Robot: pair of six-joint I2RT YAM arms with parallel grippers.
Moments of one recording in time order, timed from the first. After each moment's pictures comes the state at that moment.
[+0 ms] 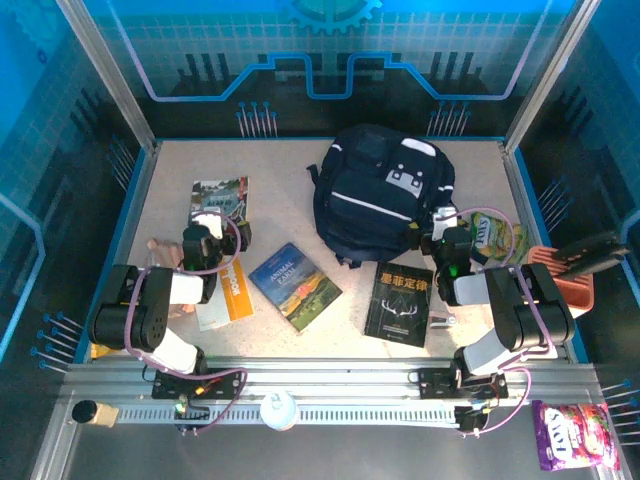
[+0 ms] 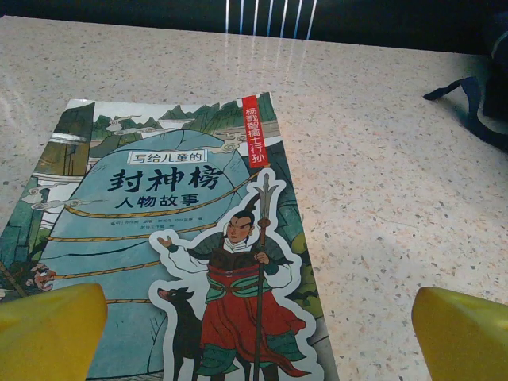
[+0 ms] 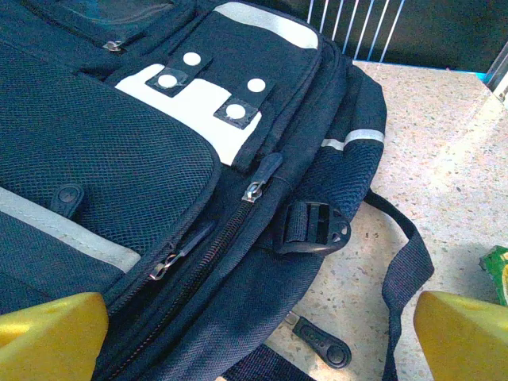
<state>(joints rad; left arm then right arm) 0.00 1.55 0.37 0.81 0.01 -0.11 0.10 1.55 0.36 0.83 0.13 -0.05</state>
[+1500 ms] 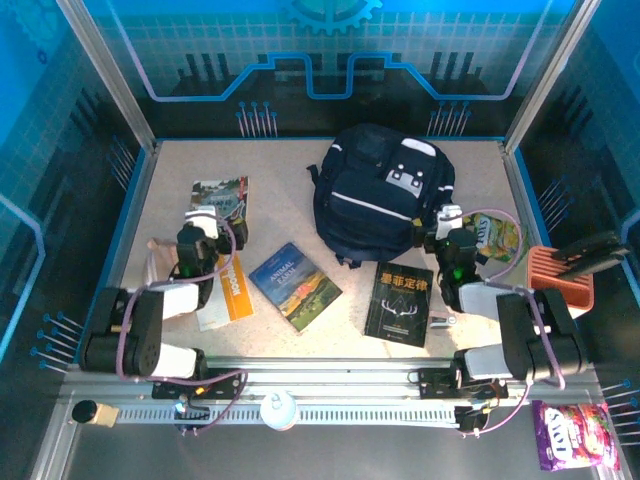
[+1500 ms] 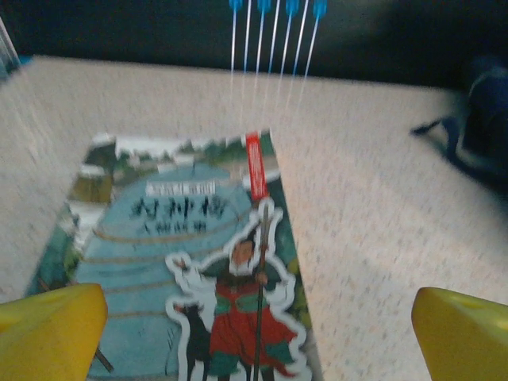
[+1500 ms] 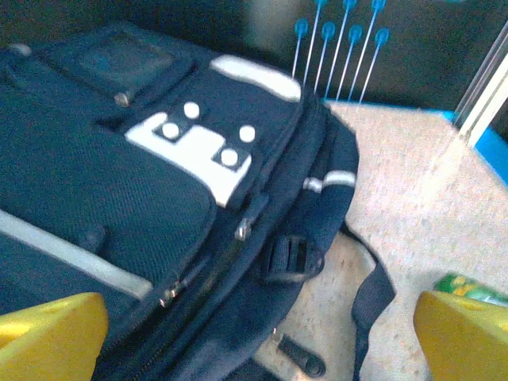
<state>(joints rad) 0.00 1.34 0.35 0.72 -0.01 -0.11 0.13 1.34 0.35 0.71 0.18 -0.06</state>
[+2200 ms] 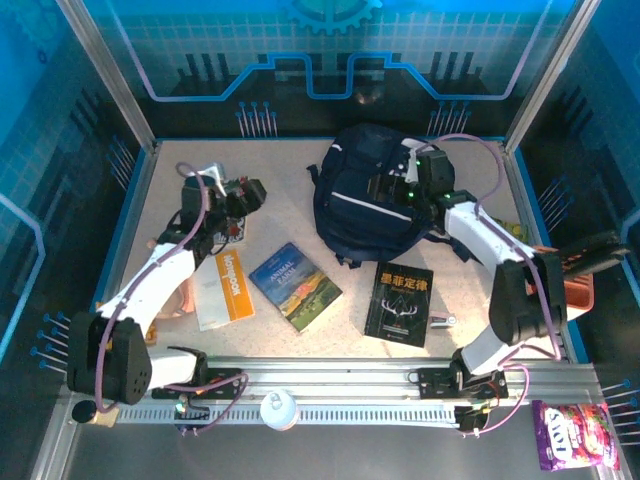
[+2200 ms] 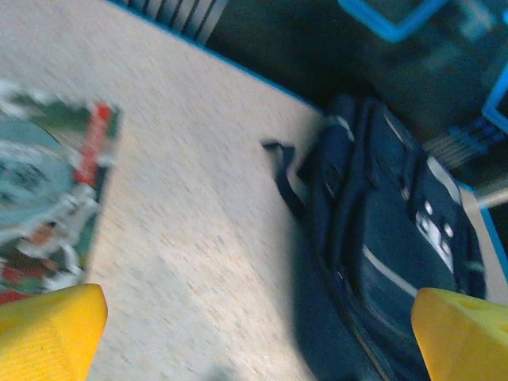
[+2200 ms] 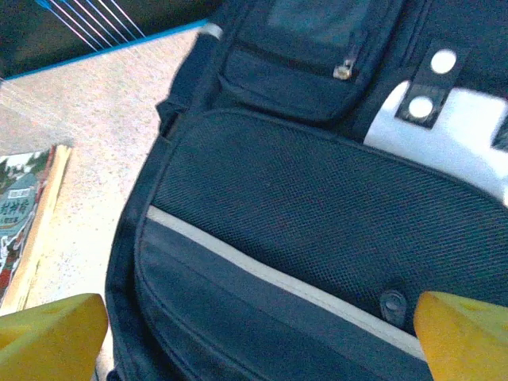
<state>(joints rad) -0.16 1.29 0.87 -0.07 0.13 -0.62 0.23 1.64 1.20 -0.27 -0.20 0.40</state>
